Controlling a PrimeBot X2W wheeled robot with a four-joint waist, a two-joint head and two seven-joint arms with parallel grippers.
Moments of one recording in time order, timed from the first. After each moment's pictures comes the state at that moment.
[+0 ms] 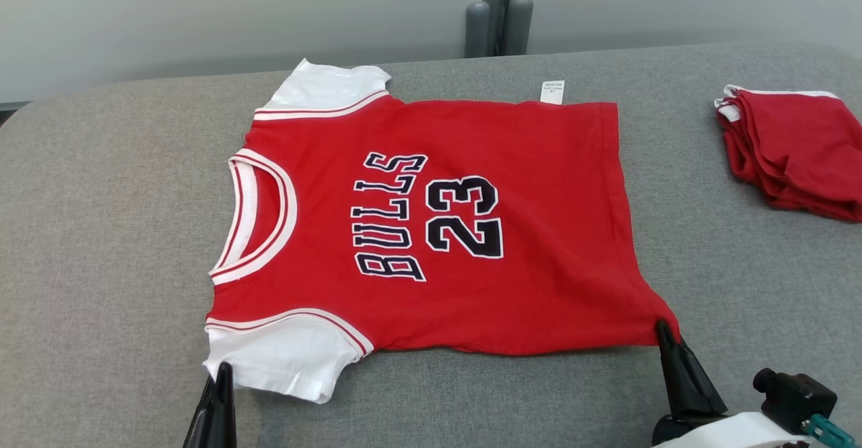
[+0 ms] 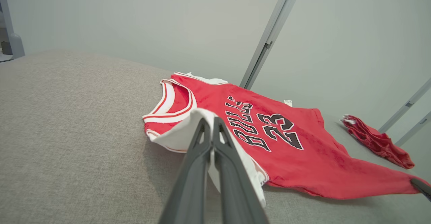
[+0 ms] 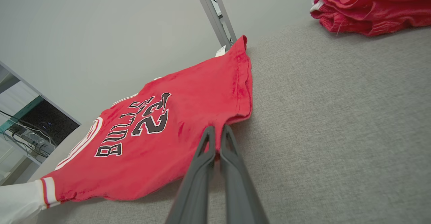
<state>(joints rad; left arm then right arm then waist) 0.32 0.05 -0.06 -0.14 -0.41 -0.04 -0.26 0.02 -0.07 0.17 0.24 0.55 0.13 -0.26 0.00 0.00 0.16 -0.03</state>
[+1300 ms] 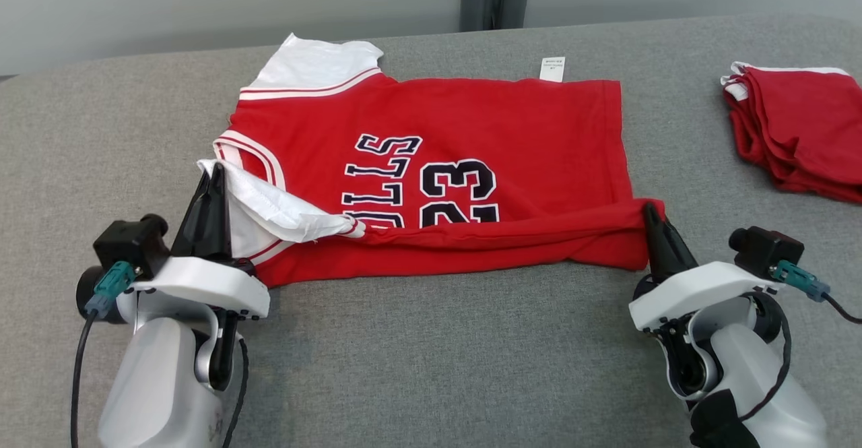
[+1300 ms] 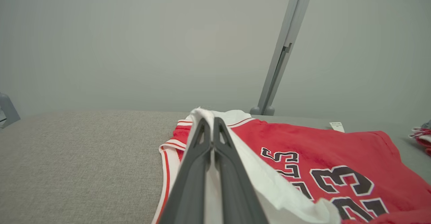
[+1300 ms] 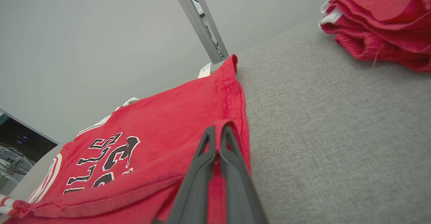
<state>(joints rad) -0.41 0.05 0.02 0.51 -0.23 -0.09 -0.26 -0.48 -0.05 0.18 0.75 0.62 0.13 -0.26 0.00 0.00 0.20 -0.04</state>
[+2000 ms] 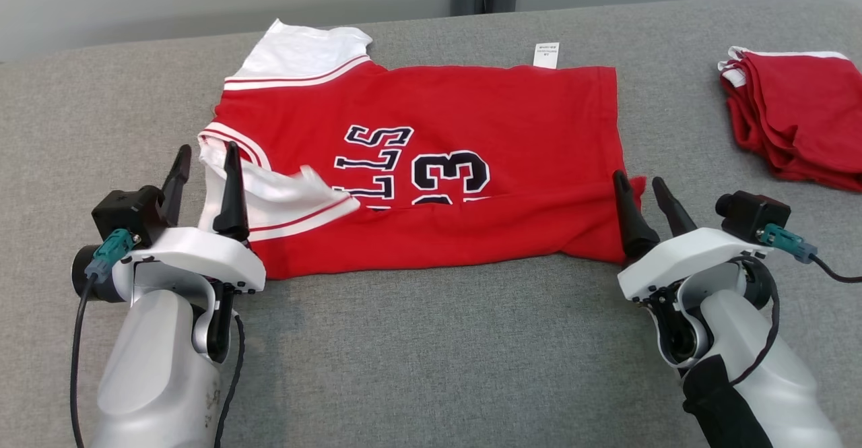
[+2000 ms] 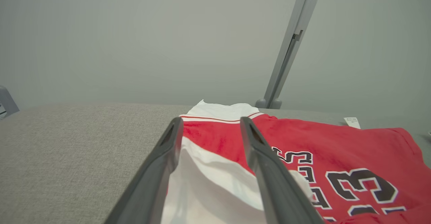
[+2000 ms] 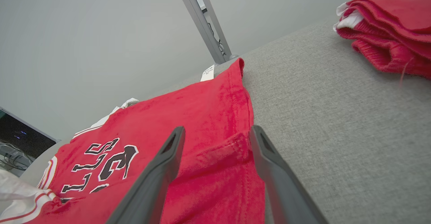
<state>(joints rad) -0.53 0.05 0.03 0.65 -0.20 -0.07 -0.26 -0.61 -0.05 0.26 0.85 0.65 0.13 -0.26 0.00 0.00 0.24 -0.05</state>
